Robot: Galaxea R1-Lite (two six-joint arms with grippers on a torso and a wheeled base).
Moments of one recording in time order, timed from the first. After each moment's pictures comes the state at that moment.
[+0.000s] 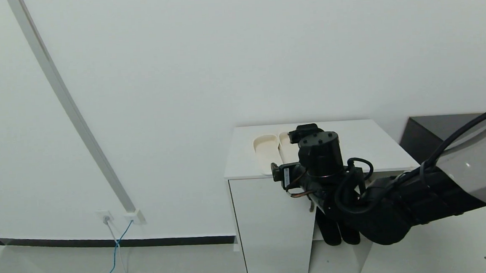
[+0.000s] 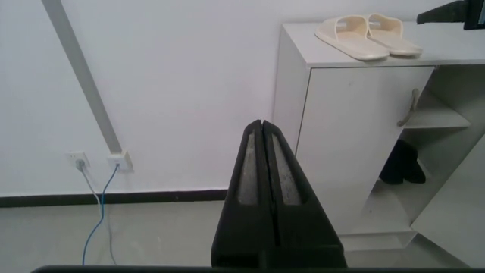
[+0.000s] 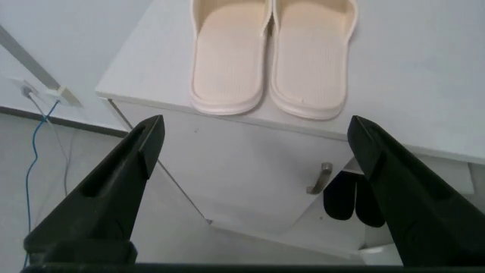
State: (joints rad) left arm 0.00 0.00 0.00 0.00 -0.03 0.01; right arm 0.78 2.06 -1.14 -0.66 -0.54 0.21
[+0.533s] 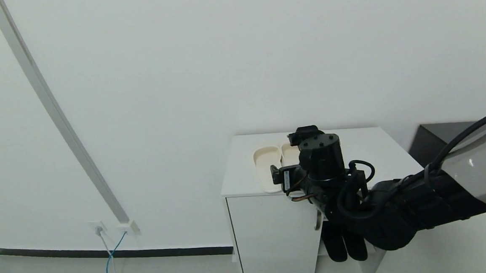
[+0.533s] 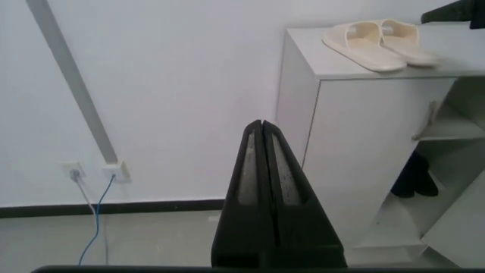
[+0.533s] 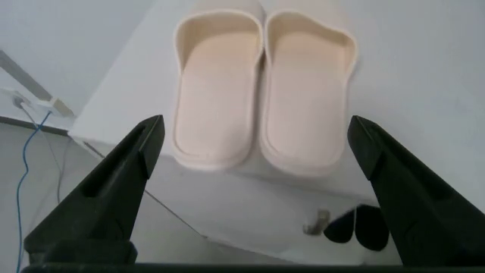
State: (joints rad) left arm 0.00 0.00 0.00 0.00 -0.03 0.01; right arm 0.78 2.05 -1.11 -0.66 -0.54 0.21
